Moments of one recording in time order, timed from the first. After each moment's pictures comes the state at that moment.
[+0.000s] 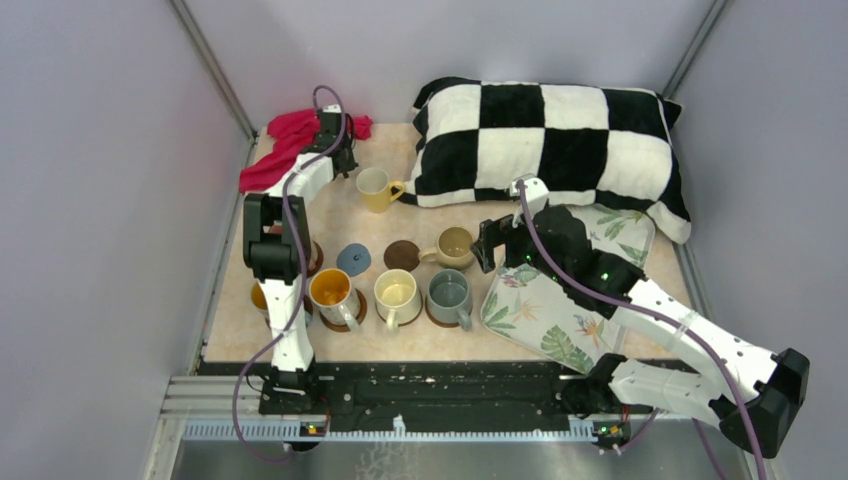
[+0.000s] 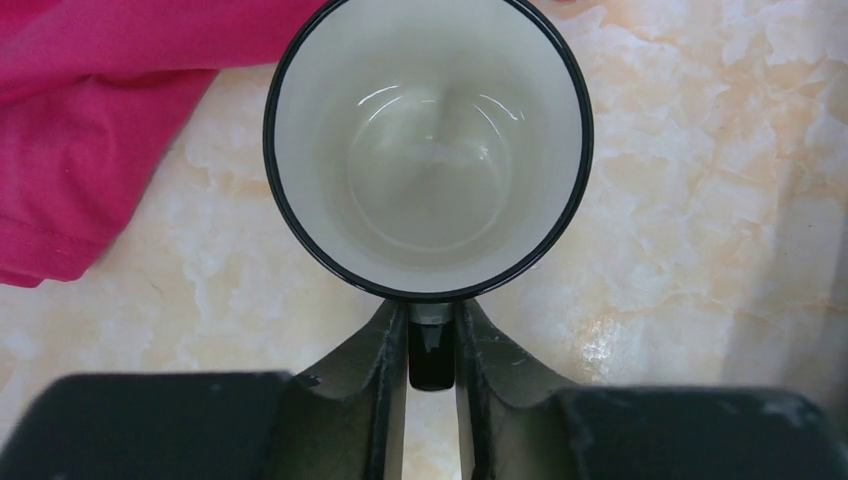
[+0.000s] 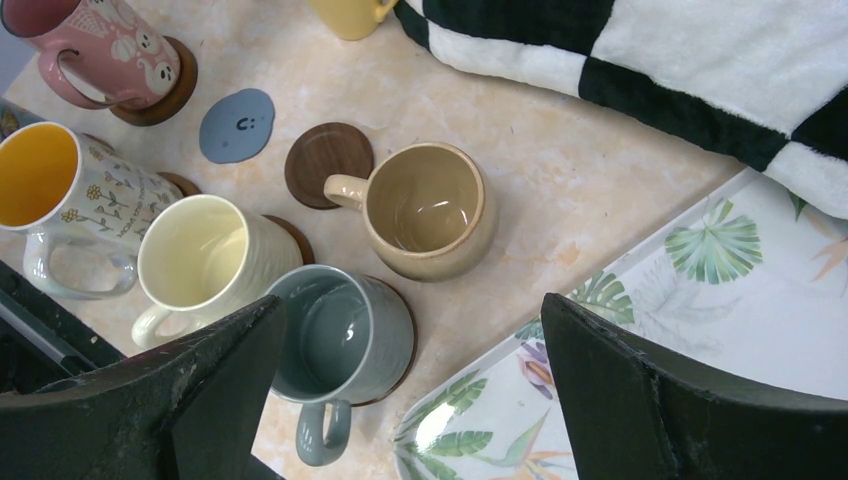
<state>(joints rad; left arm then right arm) -0.11 2.16 1.73 -0.29 -0.23 -0.26 0.81 0.98 0.91 -0.34 0.19 0.25</state>
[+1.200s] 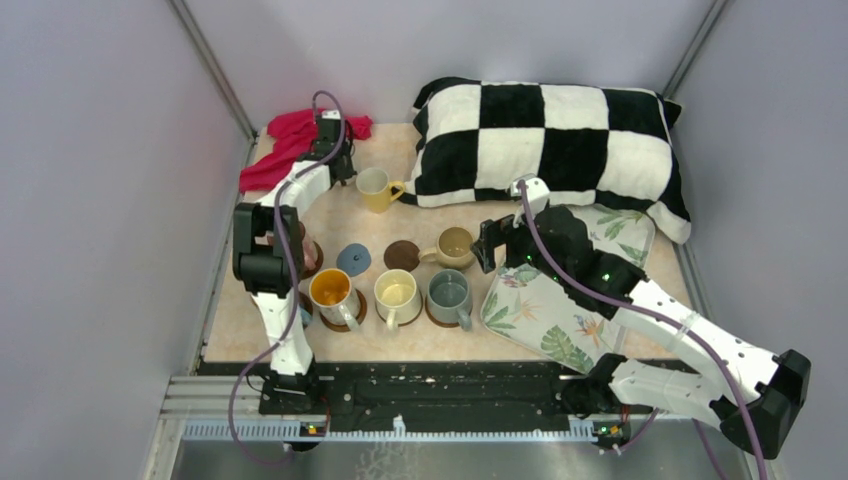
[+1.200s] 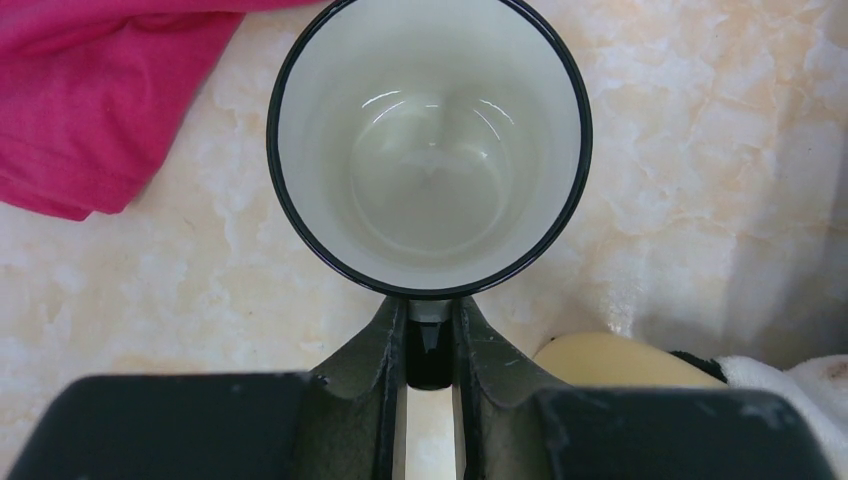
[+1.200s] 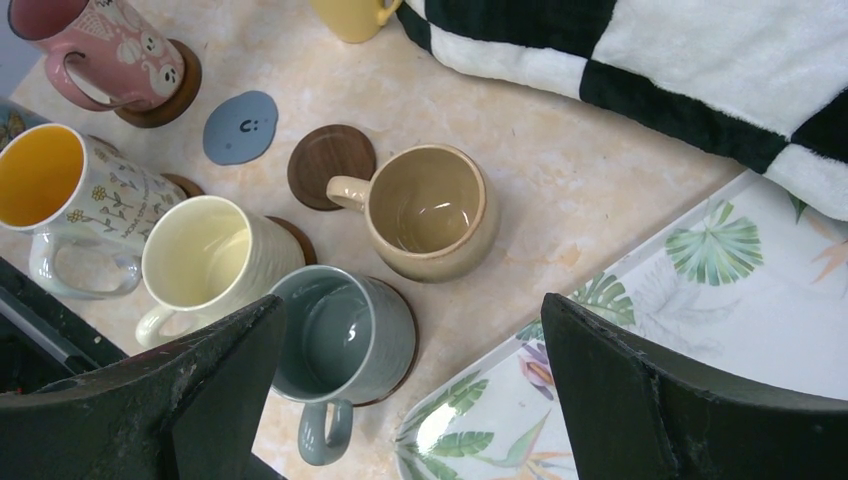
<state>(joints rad) -0.13 2.02 1.59 -0.28 -0.24 -0.23 0.81 0.98 0.91 -0.34 0.19 0.25</state>
